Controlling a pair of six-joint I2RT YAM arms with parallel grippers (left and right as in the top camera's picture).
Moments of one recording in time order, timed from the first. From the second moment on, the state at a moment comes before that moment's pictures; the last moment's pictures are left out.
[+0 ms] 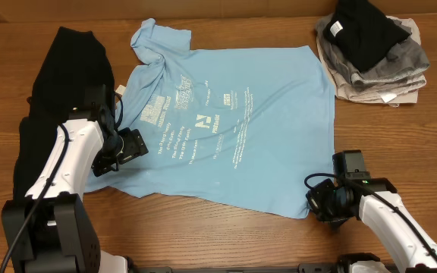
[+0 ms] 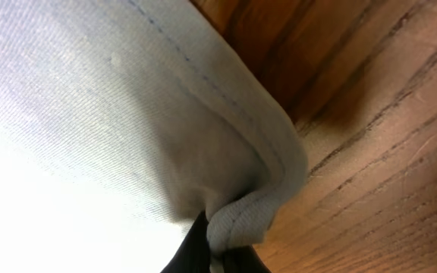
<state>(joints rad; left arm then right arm) 0.07 1.66 1.12 -1.00 0.01 -0.42 0.05 1.26 0.48 -0.72 -0.24 1.06</state>
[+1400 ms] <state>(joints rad) 0.26 1.64 0.90 -0.81 0.03 -0.53 0.05 1.28 0.51 -0.74 -0.20 0.92</state>
